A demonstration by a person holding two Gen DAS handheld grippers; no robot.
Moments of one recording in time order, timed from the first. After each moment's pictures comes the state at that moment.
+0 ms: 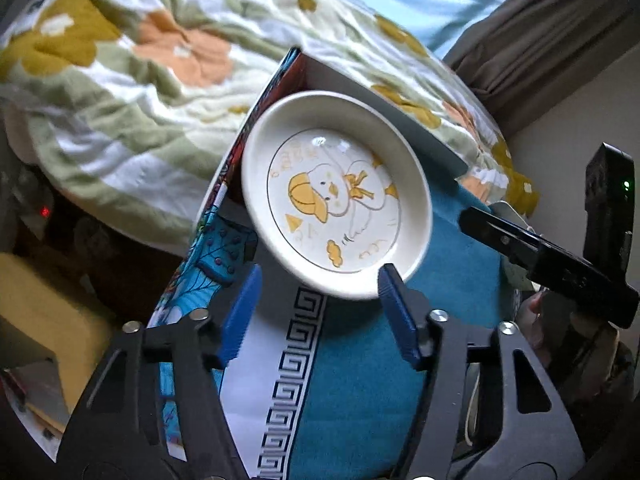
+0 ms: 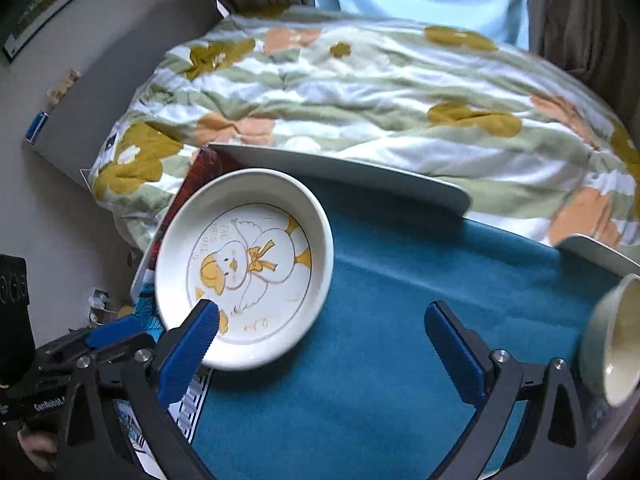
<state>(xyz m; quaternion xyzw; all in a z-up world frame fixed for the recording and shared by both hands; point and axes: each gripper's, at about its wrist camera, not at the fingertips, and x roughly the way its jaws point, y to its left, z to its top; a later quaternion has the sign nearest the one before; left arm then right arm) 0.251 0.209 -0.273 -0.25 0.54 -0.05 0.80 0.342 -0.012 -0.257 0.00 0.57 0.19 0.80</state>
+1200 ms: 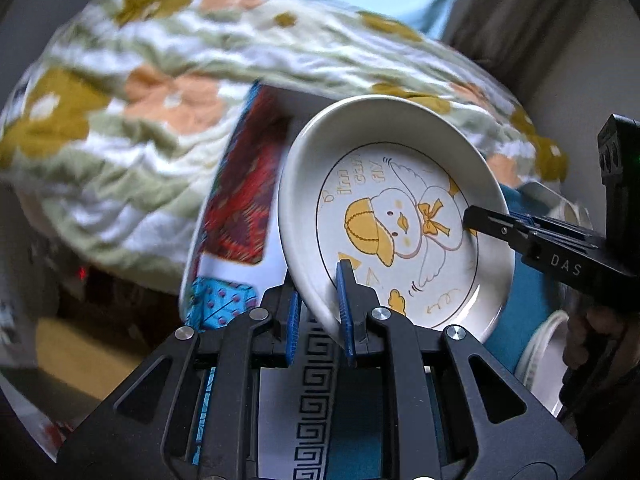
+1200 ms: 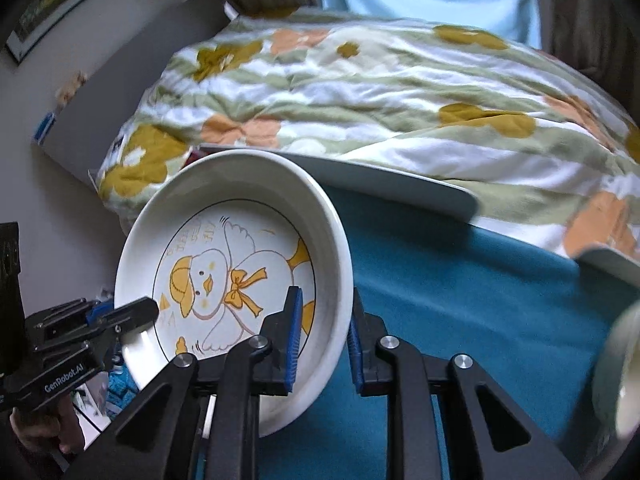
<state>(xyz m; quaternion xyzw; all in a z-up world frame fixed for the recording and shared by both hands) 0.280 0.169 -0.249 -0.10 0.53 -0.05 0.84 0.339 -0.038 -0.260 0.02 0.55 0.21 0.81</state>
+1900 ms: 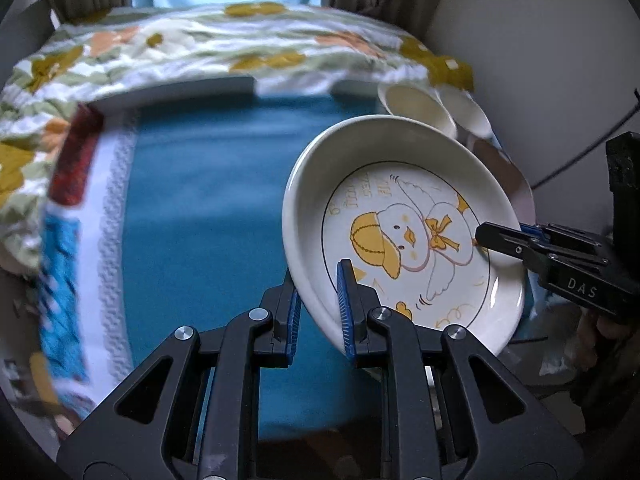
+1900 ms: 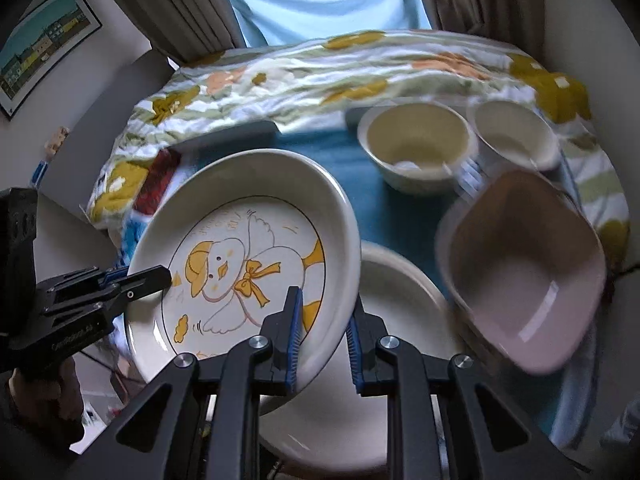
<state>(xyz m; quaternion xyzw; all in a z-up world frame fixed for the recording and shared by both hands) 0.154 -0.039 -0.213 -0.03 0.54 -0.18 0.82 0.150 -0.247 -0.210 0.08 0.53 0.12 0.83</state>
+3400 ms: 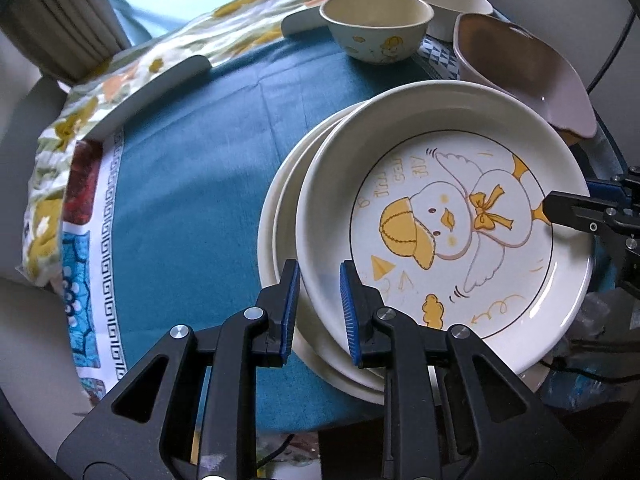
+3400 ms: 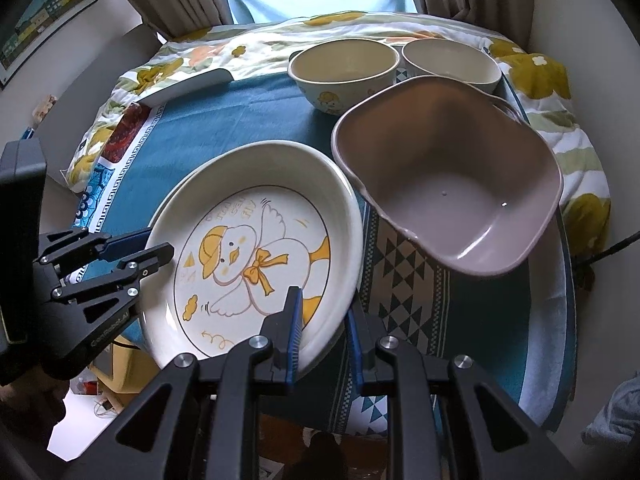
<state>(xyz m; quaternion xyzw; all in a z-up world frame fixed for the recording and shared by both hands) 0.125 -0.139 -0.270 0.17 0.54 -0.10 0.82 0.106 -0.290 -0.256 0.04 0.55 0.10 0.83</state>
